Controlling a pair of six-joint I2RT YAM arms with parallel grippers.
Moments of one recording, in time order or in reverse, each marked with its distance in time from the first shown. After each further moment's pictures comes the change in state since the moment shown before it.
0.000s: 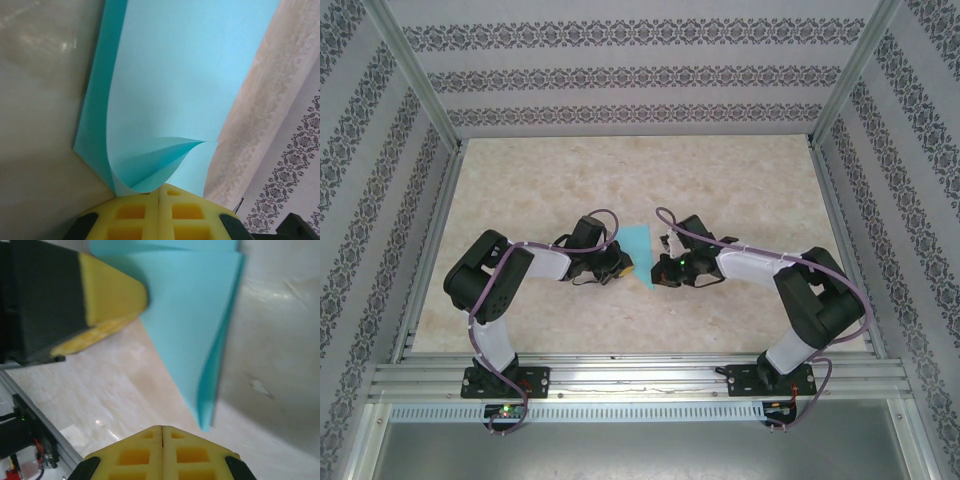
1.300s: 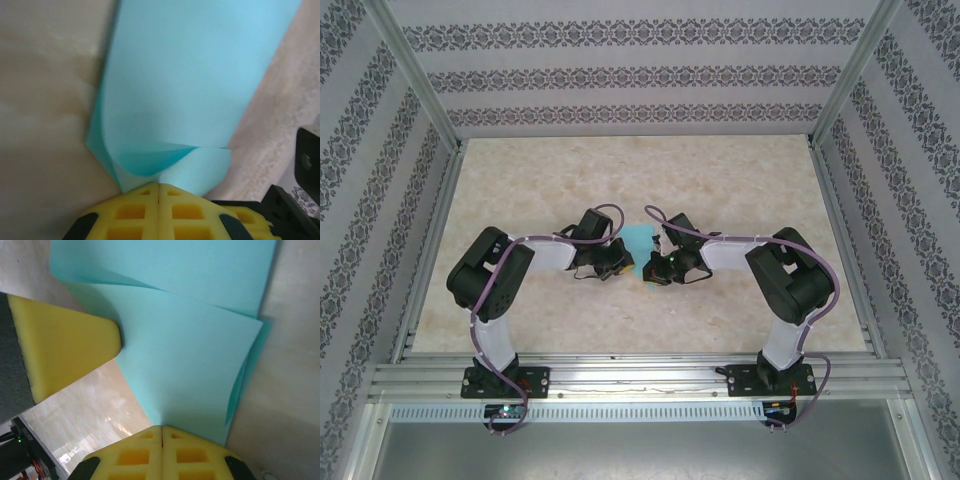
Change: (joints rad) left arm 0.011 0.019 0.130 -0.233 -0.019 0.121; right arm 0.002 0.183 0.066 0.066 -0.013 0.045
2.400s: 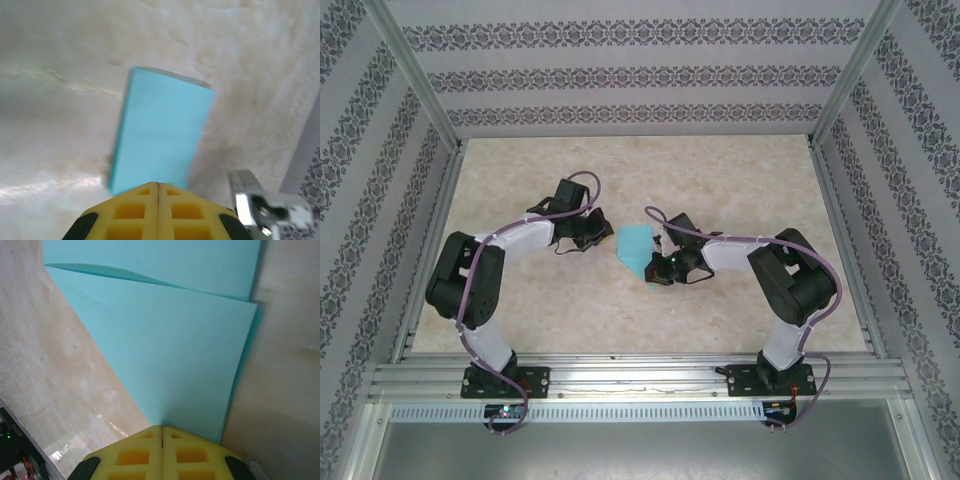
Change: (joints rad) left arm 0.130 -0.117 0.164 -0.253 -0.073 0.156; right arm -0.007 -0.014 -0.003 -0.034 0.012 -0.048
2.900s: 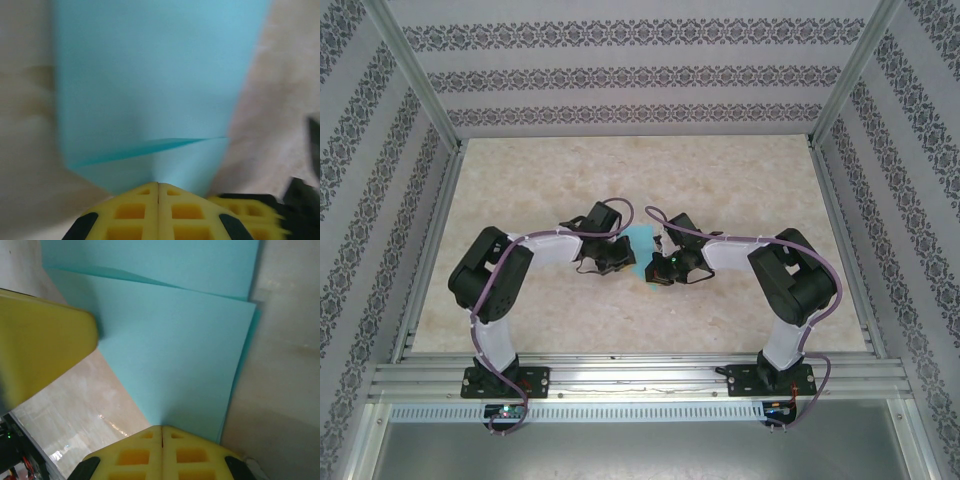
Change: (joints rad) left arm -0.177 0.114 -0.050 0.027 -0.040 0.004; right arm -0.006 0.000 0.000 -0.005 -0.001 0.000
